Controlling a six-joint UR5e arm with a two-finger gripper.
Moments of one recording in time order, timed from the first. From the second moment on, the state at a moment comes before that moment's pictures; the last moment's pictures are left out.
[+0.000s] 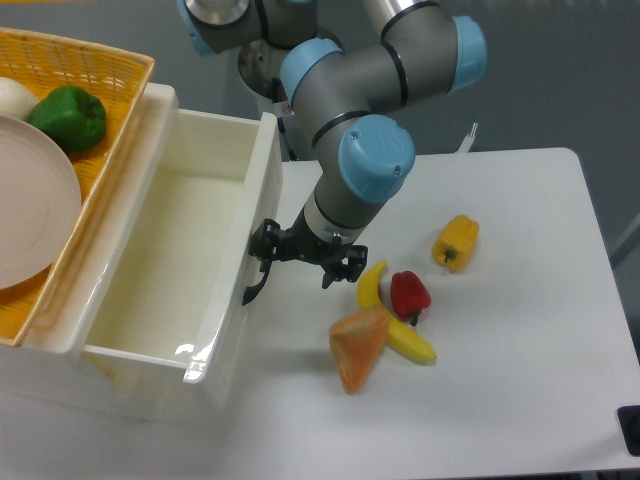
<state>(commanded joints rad) 2.45 -1.90 -1.48 -1.46 1.25 0.56</state>
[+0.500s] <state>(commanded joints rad) 2.45 -1.91 -1.46 -1.46 1.25 0.56</state>
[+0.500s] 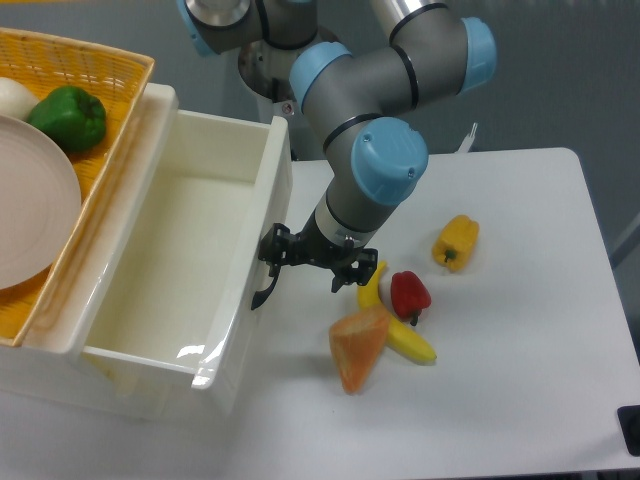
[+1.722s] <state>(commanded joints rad) 2.47 -1.93 -1.44 -1.45 1.25 0.56</state>
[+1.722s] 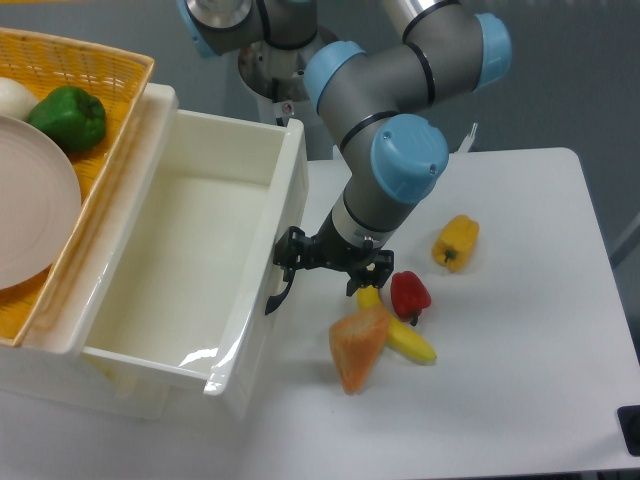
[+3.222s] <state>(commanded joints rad) 2.50 -1.95 -1.44 -1.46 1.19 0.56</state>
